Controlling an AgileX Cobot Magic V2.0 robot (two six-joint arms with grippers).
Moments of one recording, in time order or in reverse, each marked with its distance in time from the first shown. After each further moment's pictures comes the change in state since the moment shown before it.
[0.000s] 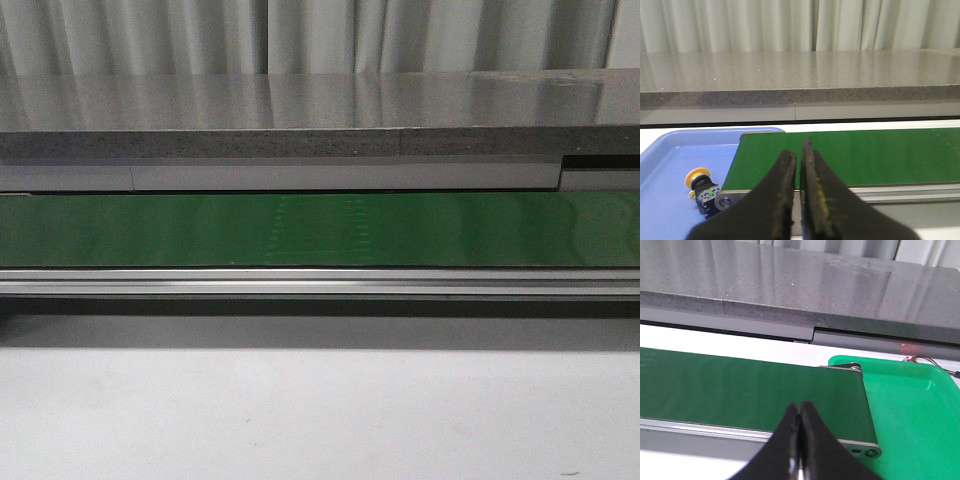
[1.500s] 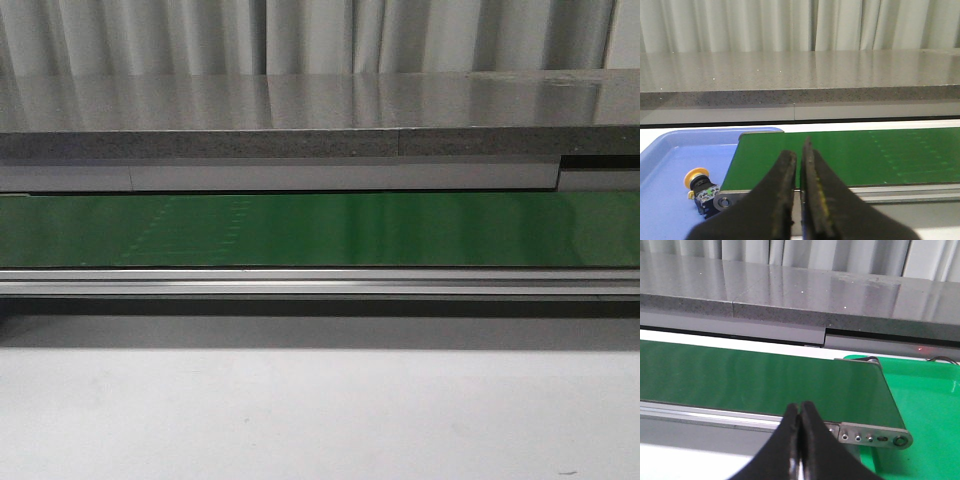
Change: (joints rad) left arm 0.000 0.000 0.000 0.000 0.002 0.000; right arm 0.000 -0.208 0.368 0.026 -0.289 0.000
